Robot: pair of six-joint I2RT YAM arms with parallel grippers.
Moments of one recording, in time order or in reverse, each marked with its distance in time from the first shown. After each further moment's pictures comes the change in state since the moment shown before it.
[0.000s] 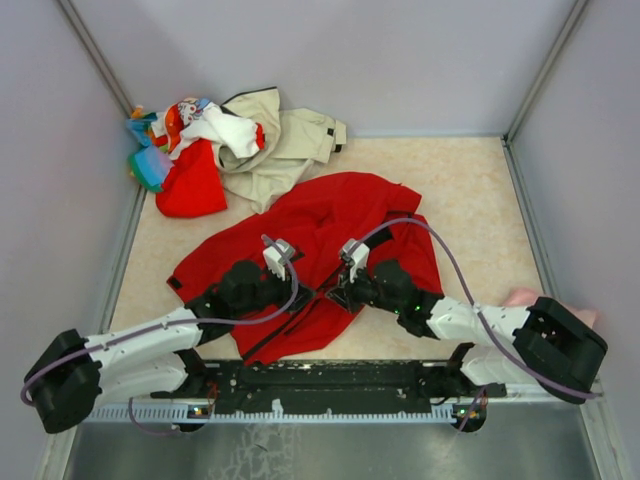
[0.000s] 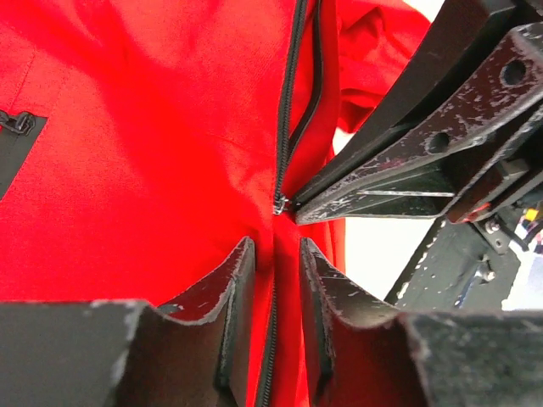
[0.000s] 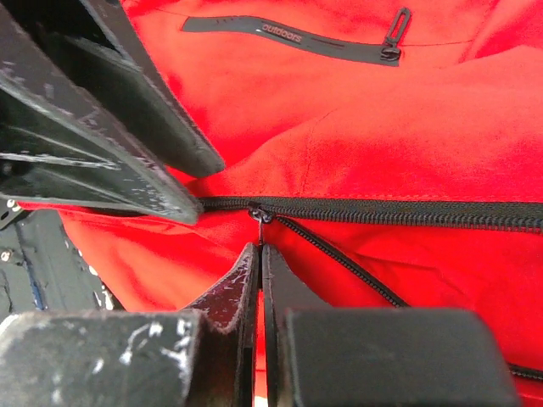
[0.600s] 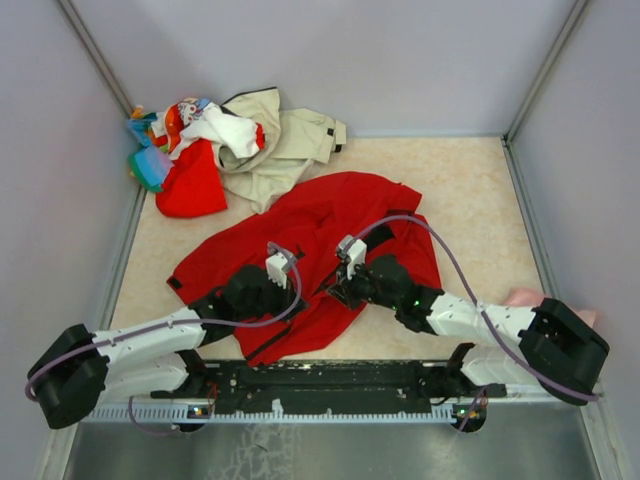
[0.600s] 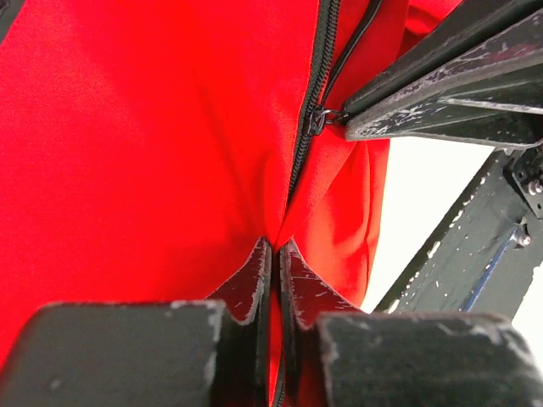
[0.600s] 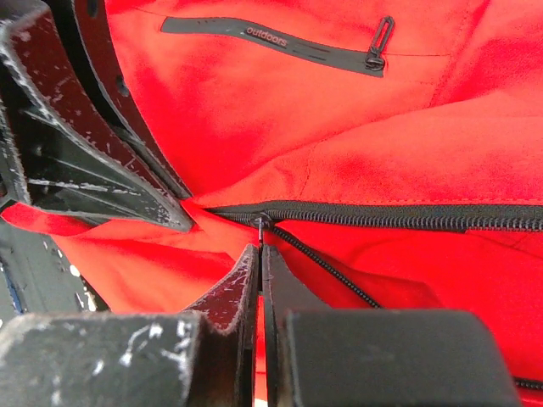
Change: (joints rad) left arm -0.001 -0.008 -0.036 -0.105 0.005 -0.016; right arm 0.006 -0.028 0.068 -0.147 0.050 -0.063
